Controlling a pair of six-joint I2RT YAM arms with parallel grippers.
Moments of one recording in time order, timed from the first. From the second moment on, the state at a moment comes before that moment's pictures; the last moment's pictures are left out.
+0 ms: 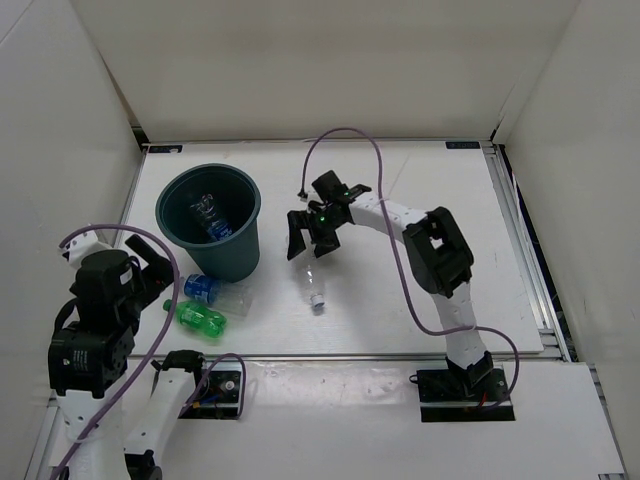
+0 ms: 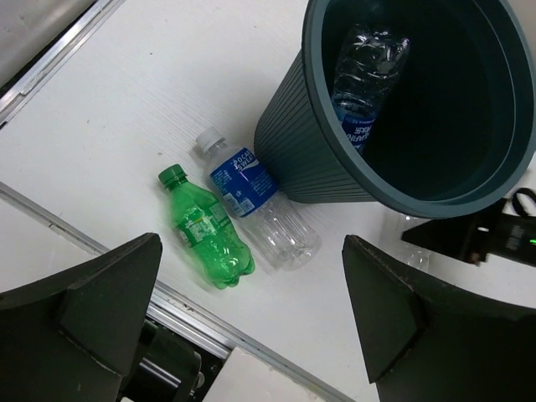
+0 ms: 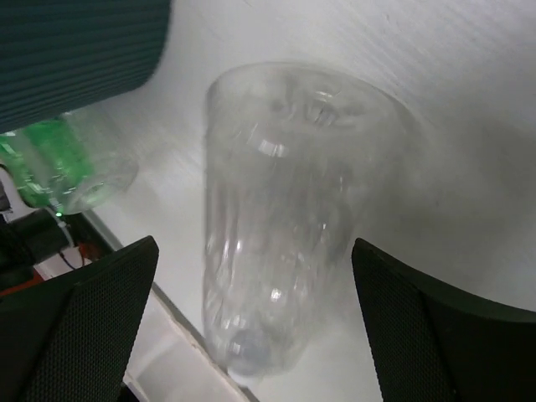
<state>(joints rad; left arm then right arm) -0.06 0.61 1.32 -1.29 -0.37 -0.61 0.68 2.16 1.68 -0.60 -0.56 0.38</state>
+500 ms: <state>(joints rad) -0.06 0.65 1.39 -1.30 -0.38 -0.63 0.69 1.88 1.49 -0.61 -0.50 0.47</state>
